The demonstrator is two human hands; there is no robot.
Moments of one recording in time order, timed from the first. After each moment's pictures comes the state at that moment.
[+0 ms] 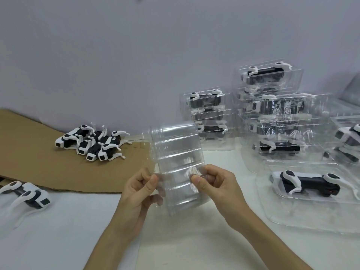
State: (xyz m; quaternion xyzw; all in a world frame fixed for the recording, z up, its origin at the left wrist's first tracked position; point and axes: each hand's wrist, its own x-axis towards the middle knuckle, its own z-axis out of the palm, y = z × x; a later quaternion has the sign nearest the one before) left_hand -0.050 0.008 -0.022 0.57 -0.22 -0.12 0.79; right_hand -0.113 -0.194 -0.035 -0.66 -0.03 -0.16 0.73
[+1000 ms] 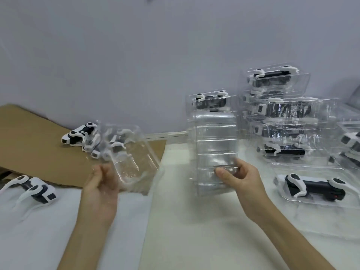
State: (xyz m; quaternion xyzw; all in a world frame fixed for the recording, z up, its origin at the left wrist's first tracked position) left_hand -0.017 0.060 -0.017 0.38 0.00 0.03 0.92; right_hand -0.112 -0.226 -0.030 -0.63 0.03 -0.22 0.75
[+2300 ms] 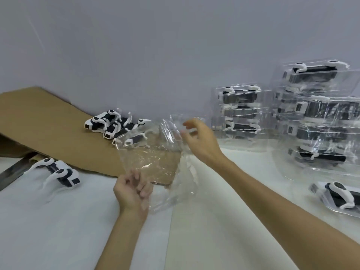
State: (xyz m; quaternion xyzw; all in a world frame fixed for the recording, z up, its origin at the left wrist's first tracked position) left_hand 0.000 0.056 -0.061 0.38 0.07 0.00 0.92; right_hand 0.037 -0.141 0.003 -0.87 -0.03 -0.20 0.46
